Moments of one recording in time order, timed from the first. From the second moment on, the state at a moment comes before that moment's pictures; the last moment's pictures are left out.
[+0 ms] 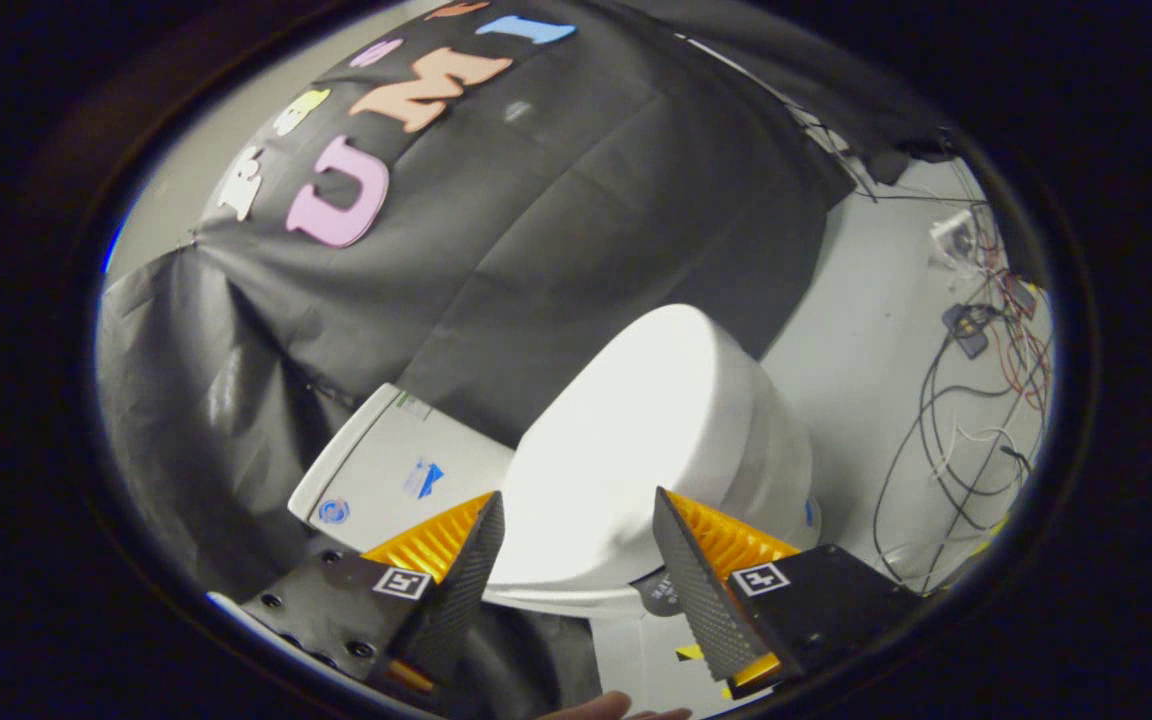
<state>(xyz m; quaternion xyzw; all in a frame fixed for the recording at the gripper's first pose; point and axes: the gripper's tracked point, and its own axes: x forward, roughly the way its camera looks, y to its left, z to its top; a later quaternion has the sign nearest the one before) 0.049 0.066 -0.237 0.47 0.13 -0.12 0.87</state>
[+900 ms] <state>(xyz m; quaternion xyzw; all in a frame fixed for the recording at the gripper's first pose) 0.049 0.105 -0.322 0.59 0.28 -0.15 0.74</state>
